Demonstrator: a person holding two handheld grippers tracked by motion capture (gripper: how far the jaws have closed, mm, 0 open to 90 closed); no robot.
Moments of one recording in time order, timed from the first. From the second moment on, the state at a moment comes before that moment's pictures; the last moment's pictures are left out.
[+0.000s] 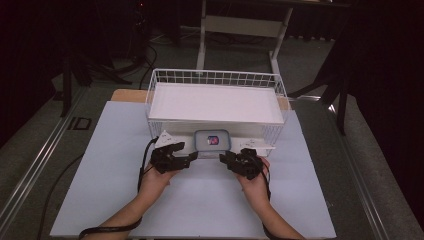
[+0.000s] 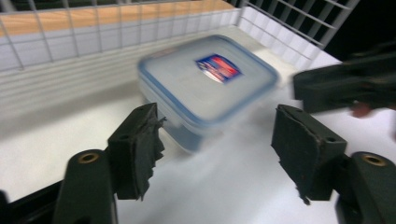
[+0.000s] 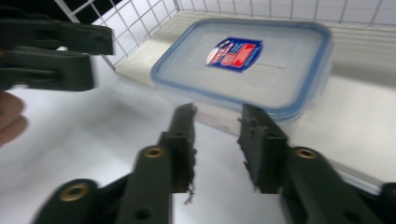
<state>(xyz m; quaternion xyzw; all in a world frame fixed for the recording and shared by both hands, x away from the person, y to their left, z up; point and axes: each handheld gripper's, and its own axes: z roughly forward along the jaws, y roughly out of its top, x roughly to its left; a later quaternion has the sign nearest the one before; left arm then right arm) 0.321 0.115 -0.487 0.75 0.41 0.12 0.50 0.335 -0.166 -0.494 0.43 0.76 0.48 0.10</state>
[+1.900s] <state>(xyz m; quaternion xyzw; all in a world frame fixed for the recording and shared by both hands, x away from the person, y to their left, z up) 0.287 0.132 -0.507 0.76 0.37 0.14 0.52 0.381 -0.112 -0.517 0.44 0.77 0.45 0.11</state>
